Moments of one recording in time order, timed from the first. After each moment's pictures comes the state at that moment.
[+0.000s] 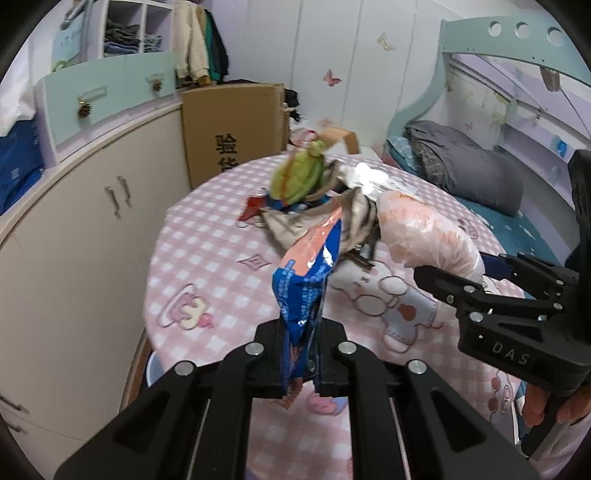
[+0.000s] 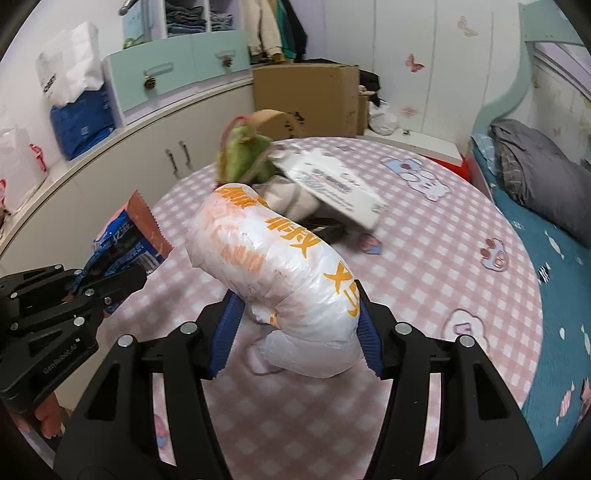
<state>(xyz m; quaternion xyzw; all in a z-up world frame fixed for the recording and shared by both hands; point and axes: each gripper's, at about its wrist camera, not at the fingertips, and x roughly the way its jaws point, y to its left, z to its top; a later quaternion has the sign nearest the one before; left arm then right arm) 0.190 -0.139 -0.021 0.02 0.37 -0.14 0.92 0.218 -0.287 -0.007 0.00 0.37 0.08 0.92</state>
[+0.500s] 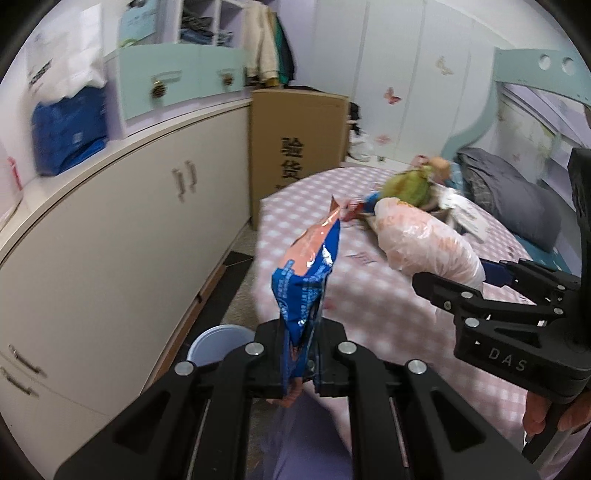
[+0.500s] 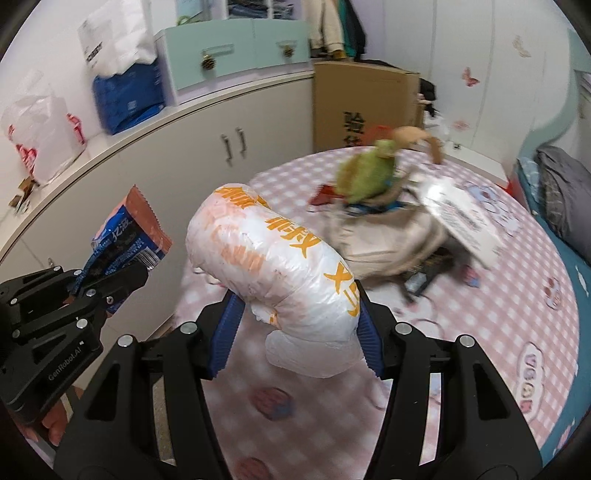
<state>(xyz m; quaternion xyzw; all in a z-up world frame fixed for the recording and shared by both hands) 0.178 -0.040 -0.019 -0.02 0.36 -0.04 0.93 0.239 -0.188 -0.006 -0.03 0.38 0.16 0.91</state>
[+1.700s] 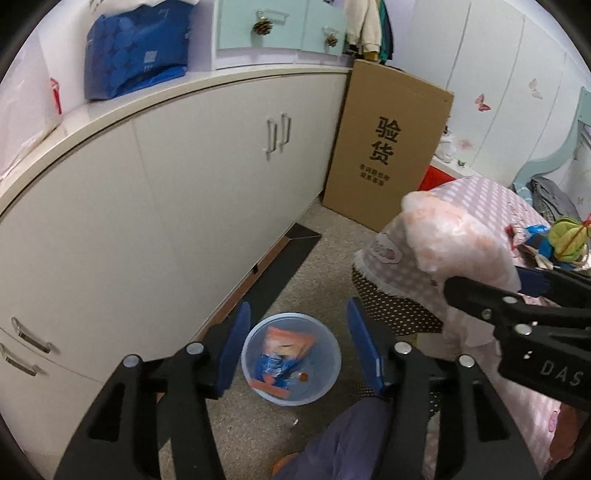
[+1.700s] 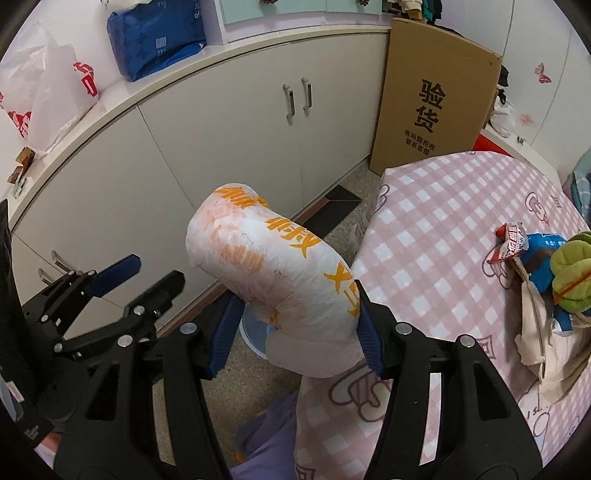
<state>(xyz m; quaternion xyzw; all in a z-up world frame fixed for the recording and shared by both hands) 0.269 0.115 -0.081 -0.08 0.42 0.06 0.90 0.338 -0.028 -0.043 -0.07 0.47 0.21 0.85</state>
